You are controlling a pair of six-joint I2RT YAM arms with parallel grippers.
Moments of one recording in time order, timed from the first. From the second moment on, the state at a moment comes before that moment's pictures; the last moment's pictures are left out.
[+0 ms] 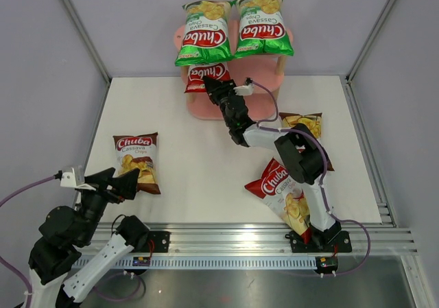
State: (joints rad) left arm -0.71 0.01 0.84 -0.84 -0.48 -0.42; right arm 0.68 2.16 1.43 0.94 0.38 1.16
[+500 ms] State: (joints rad) left arm -0.71 0.01 0.83 -0.84 -0.48 -0.42; right arm 0.73 2.18 1.48 0.86 0.43 1.19
